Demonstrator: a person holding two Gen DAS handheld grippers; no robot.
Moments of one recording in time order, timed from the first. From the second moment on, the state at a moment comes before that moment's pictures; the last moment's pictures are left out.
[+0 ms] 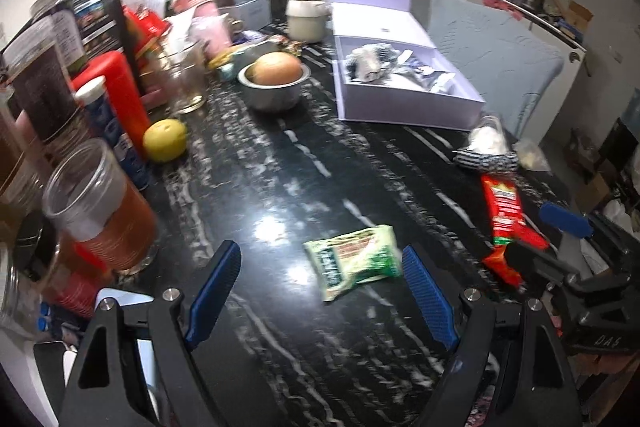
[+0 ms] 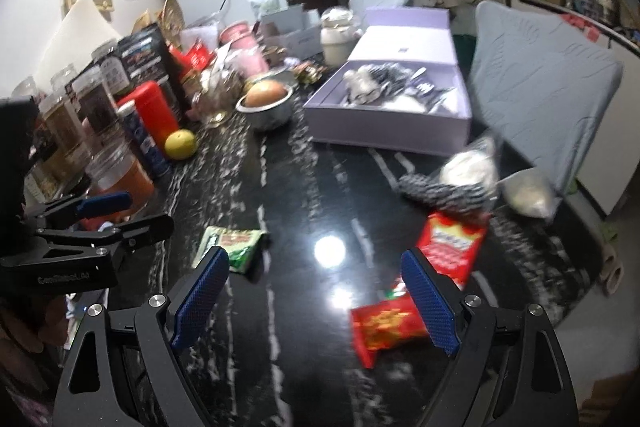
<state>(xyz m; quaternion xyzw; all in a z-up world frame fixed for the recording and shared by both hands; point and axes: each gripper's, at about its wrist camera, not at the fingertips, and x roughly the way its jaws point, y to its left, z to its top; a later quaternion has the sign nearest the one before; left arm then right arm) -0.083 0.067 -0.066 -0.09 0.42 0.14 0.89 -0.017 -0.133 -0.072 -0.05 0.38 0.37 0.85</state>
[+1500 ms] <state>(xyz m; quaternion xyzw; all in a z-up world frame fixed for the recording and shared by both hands) -0.095 0.122 -0.071 -0.14 0.42 0.15 0.89 -0.015 -0.032 -0.130 -0.09 0.44 0.42 0.79</state>
